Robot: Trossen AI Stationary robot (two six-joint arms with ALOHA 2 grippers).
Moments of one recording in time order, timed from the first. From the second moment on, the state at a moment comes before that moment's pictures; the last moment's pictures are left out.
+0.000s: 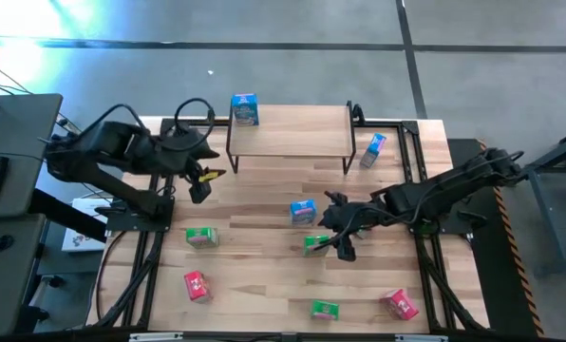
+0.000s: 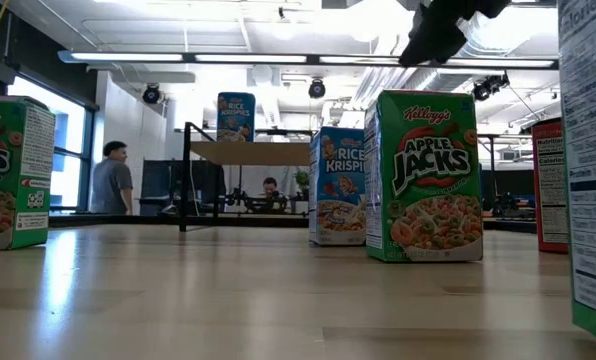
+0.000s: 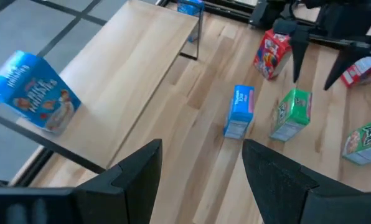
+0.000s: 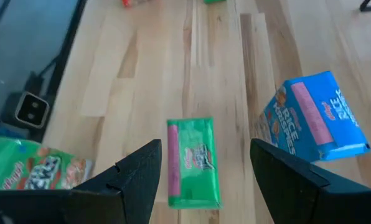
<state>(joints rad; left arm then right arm) -0.20 1.22 1.70 -1.28 -0.46 -0.44 0.33 1.35 1.03 -0.47 0.10 0.27</state>
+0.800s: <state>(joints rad) -0.25 1.06 1.35 -1.07 -0.46 -0.53 0.33 1.49 1.03 -0.50 0.05 0.27</state>
